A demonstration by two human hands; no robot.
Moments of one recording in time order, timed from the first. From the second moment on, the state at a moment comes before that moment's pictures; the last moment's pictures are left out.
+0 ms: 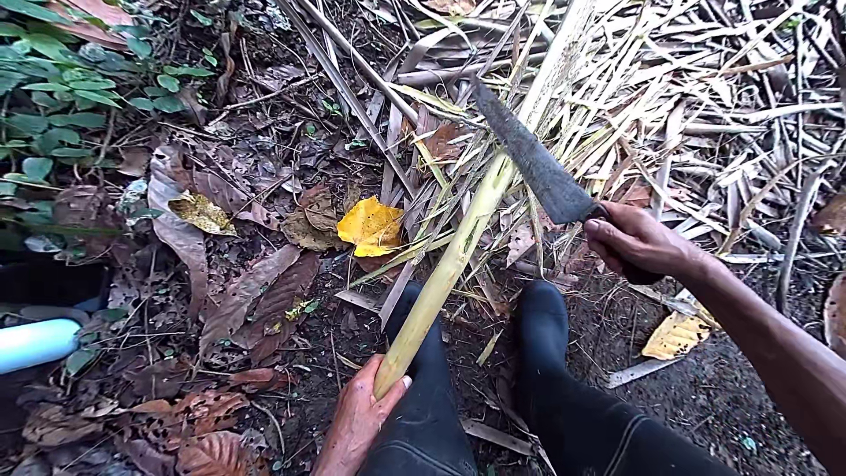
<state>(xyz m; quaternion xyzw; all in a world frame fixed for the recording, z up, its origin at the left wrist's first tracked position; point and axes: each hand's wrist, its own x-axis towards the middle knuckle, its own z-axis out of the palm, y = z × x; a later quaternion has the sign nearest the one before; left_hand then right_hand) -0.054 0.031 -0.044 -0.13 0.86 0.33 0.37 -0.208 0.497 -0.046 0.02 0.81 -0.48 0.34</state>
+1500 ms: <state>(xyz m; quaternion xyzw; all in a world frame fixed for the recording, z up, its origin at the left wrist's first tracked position) -0.059 0.030 -0.044 -0.14 0.85 0.34 0.38 -0.158 0.469 -0.097 0.02 0.78 -0.54 0.30</state>
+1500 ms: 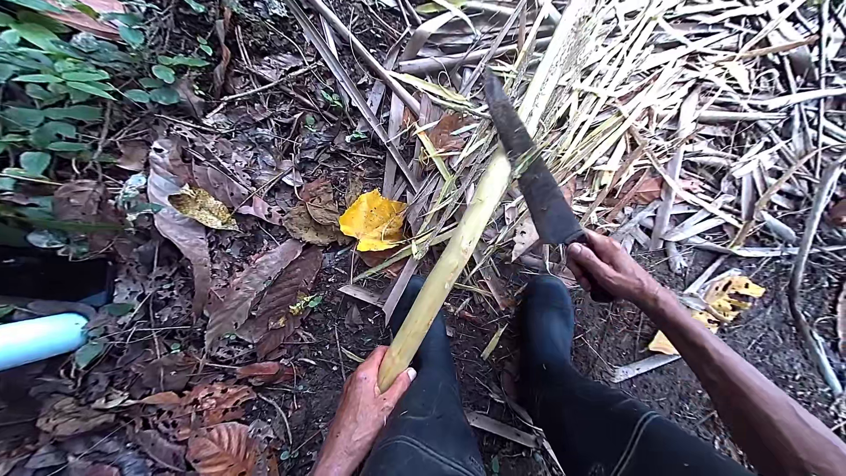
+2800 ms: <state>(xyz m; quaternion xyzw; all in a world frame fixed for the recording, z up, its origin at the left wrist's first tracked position) -0.069 0.046 -0.068 -0.15 0.83 0.35 0.41 -0.124 0.437 -0.069 -0.10 0.90 -0.36 0.21</state>
